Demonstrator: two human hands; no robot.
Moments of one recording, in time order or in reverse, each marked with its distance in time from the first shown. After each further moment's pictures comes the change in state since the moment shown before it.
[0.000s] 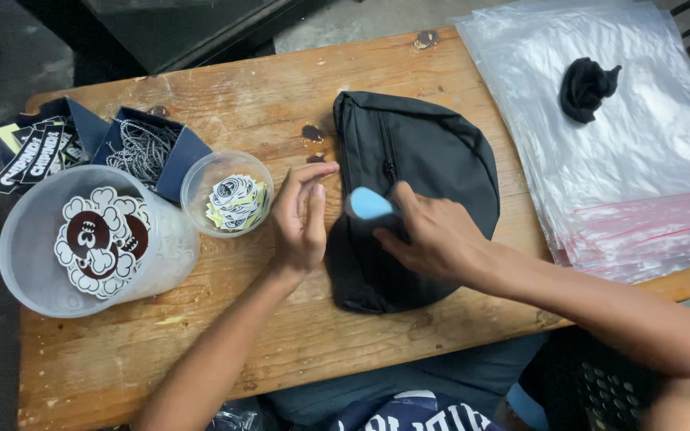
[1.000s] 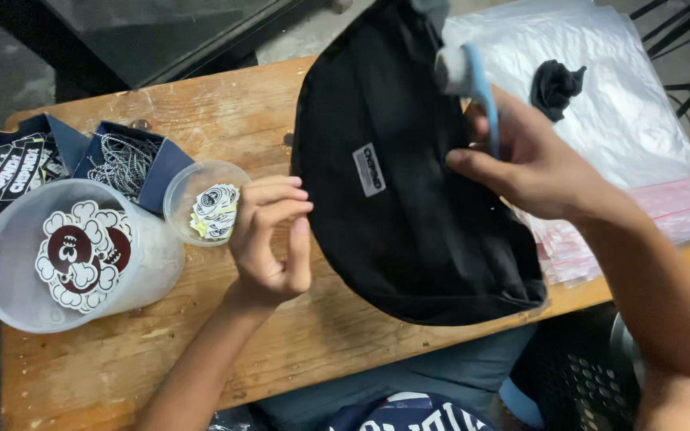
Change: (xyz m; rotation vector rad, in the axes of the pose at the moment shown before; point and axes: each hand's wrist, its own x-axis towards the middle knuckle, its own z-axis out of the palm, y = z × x) left_hand 0.011 0.080 -0.011 0.280 -0.039 0.486; right_hand -0.021 0.037 -0.127 0.813 0.145 -0.036
